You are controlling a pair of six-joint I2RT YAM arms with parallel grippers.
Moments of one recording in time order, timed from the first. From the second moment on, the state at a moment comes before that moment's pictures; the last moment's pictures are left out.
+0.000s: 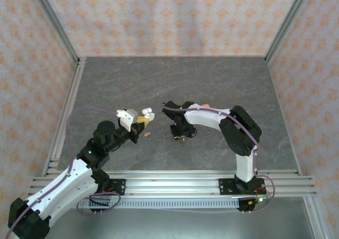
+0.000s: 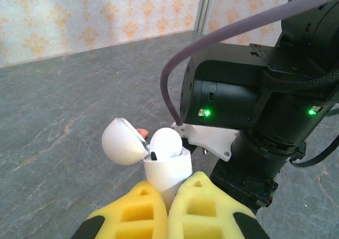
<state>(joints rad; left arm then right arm) -0.52 0.63 0.37 0.04 0.17 -0.09 0.83 1.91 1.27 -0.88 -0.02 0.54</state>
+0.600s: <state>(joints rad) -0.52 0.63 0.38 0.05 0.18 -0.09 0.83 1.84 1.32 -0.92 0.01 0.62</state>
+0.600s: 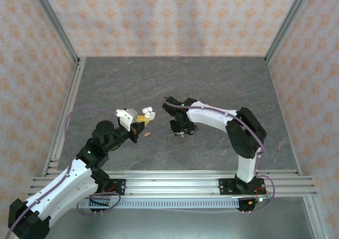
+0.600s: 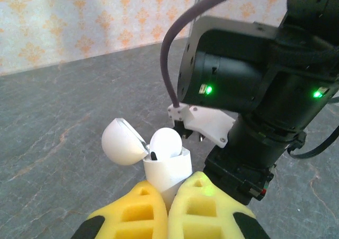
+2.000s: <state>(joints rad) -0.52 0.87 0.51 0.31 0.35 -0.15 0.83 1.37 1.27 -0.34 -0.01 0.69</state>
